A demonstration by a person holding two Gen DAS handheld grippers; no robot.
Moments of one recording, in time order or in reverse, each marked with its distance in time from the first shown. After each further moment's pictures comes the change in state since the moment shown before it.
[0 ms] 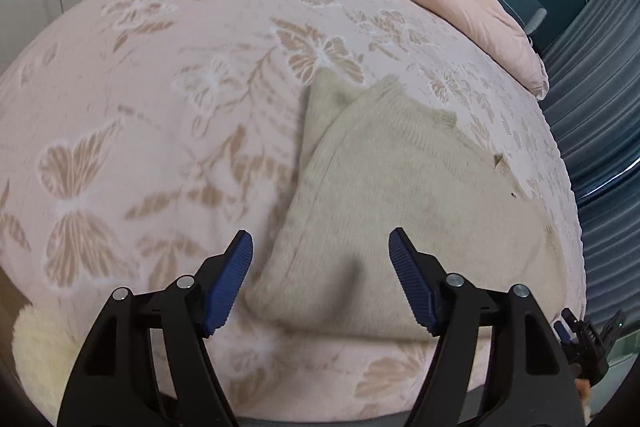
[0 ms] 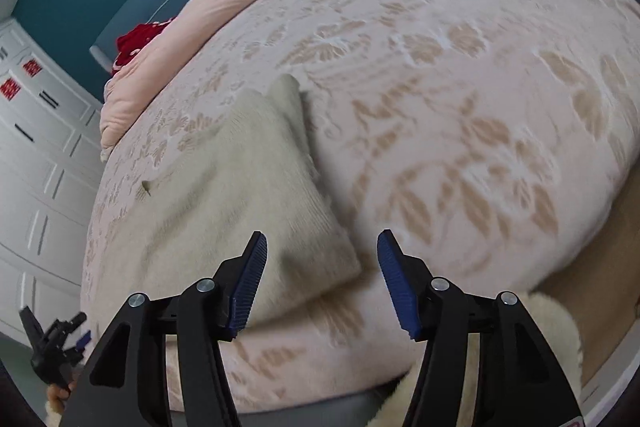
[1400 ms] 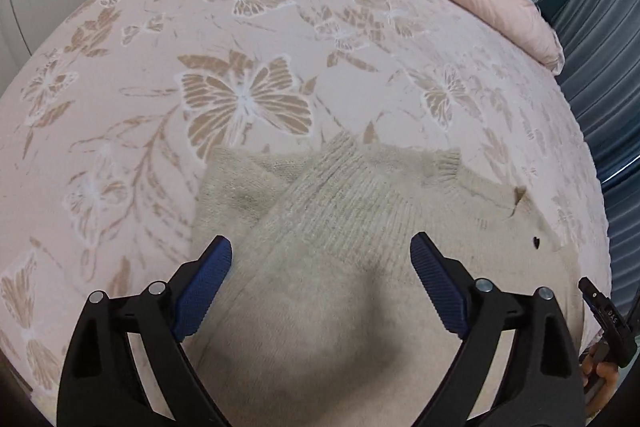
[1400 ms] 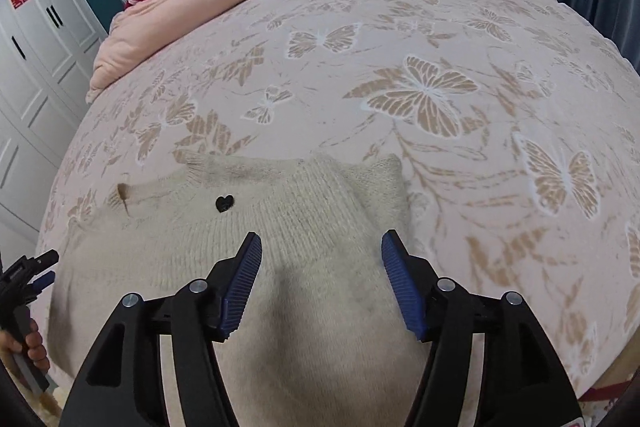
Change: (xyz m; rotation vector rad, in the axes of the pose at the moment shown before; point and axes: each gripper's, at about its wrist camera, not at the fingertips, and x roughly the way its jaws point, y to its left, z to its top) left arm 0.103 -0.087 0.101 0.128 0.062 0.087; right arm 0.108 0.112 0.100 -0.334 0.047 -0.109
